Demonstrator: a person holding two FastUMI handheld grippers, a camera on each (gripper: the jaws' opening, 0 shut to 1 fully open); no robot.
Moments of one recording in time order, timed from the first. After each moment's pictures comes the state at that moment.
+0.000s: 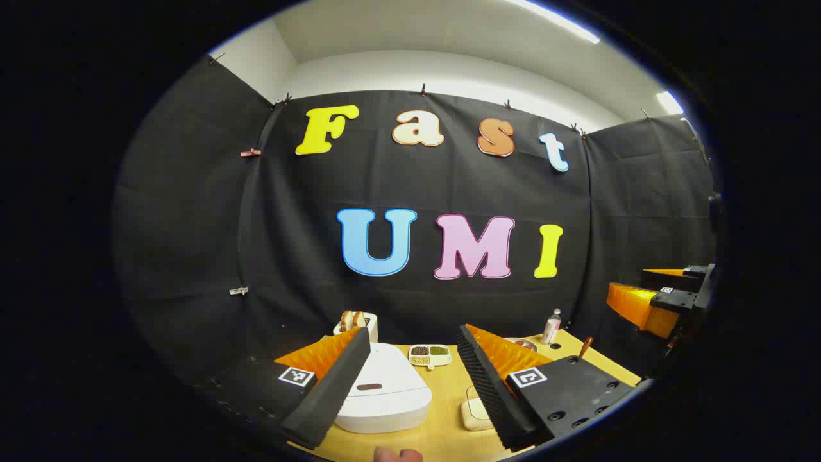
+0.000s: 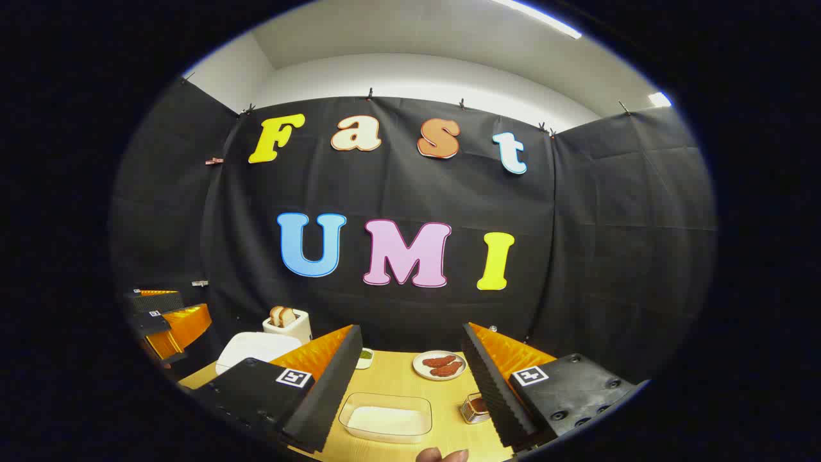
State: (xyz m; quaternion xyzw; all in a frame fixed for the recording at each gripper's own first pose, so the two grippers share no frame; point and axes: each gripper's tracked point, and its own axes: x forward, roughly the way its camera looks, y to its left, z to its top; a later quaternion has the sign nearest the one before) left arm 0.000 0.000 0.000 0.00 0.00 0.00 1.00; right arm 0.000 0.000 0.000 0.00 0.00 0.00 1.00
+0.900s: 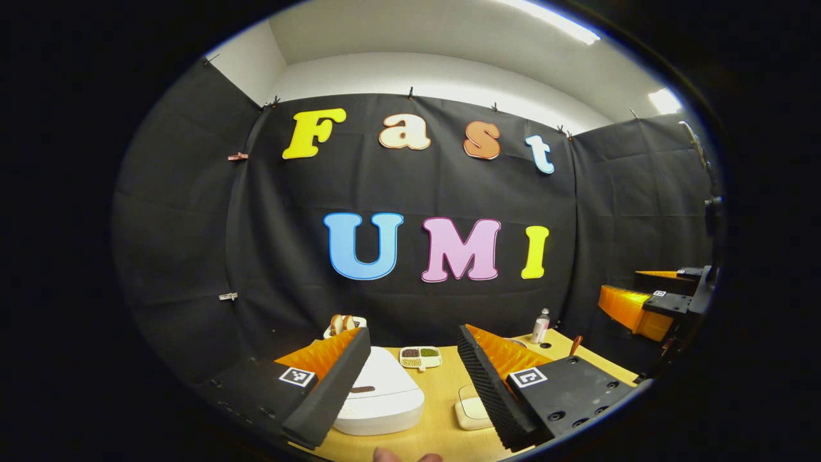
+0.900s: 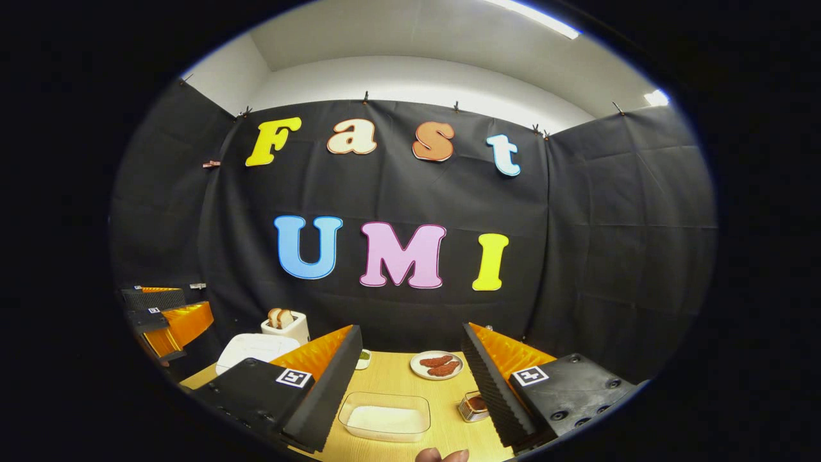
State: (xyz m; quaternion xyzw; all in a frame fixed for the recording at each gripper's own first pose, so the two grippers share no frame) left arm -0.007 -0.010 0.004 0.00 -0.01 -0.03 1.00; right arm -0.012 -0.007 0.002 0.00 0.00 -0.01 1.00
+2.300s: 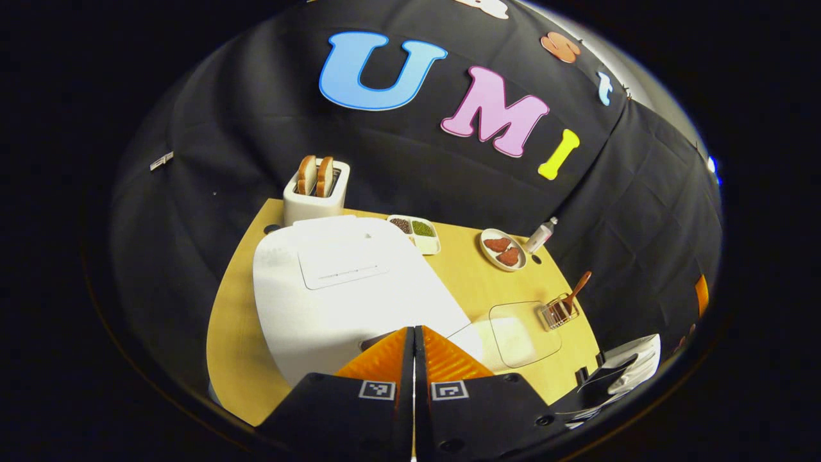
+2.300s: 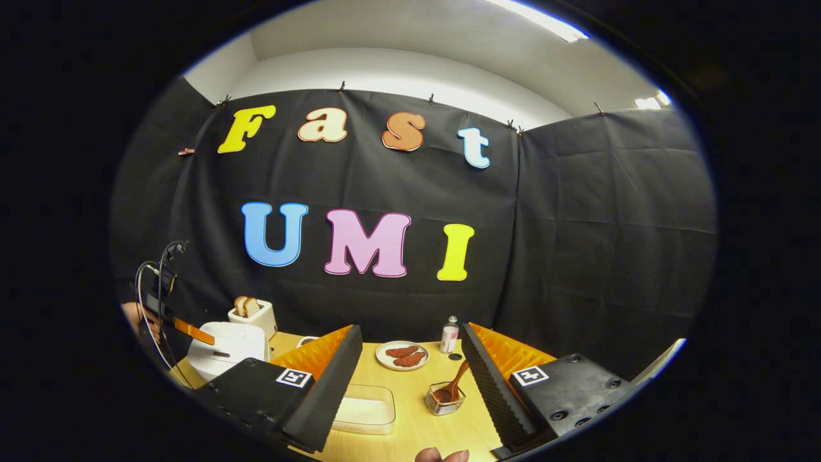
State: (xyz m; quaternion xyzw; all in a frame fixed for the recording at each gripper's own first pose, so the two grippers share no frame) left arm 0.147 0.089 -0.213 -0.11 0.37 -0.14 0.91; right arm -0.019 -0.067 -0.014 -0.01 0.02 -0.08 1.00
